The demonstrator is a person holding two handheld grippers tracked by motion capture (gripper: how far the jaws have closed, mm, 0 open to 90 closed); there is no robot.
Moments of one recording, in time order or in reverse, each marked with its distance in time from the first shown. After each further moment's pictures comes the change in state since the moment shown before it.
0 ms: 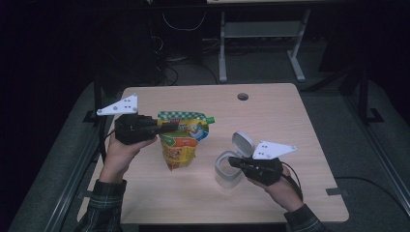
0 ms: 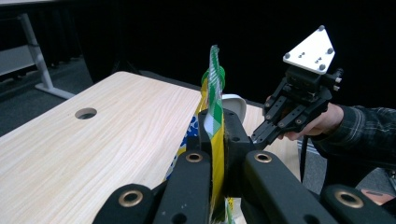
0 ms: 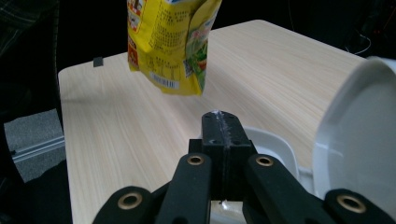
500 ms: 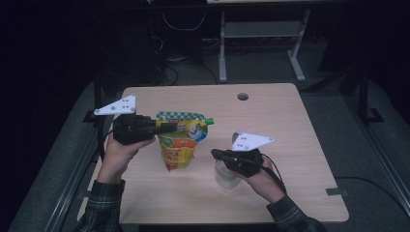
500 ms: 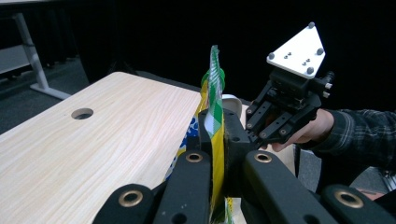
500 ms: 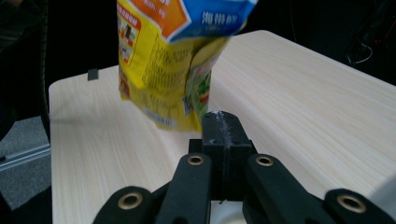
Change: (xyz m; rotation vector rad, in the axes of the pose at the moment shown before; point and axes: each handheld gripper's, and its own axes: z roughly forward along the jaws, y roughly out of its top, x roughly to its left) left arm -0.001 0.000 -0.004 -0.004 -0.015 -0.007; right arm 0.010 0.029 0.039 -0.003 -0.008 -0.018
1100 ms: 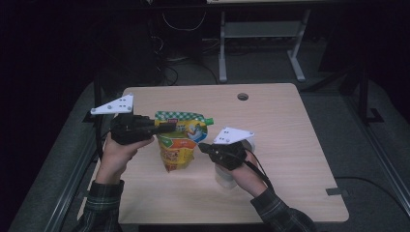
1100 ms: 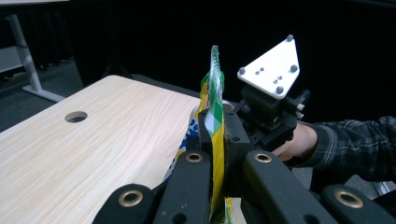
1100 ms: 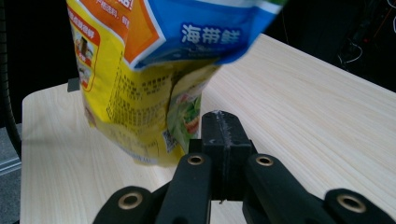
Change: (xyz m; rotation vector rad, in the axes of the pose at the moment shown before) left arm -0.003 0.003 -0.003 -0.019 -0.021 -0.020; right arm 0.005 0.016 0.038 0.006 -0.044 0.005
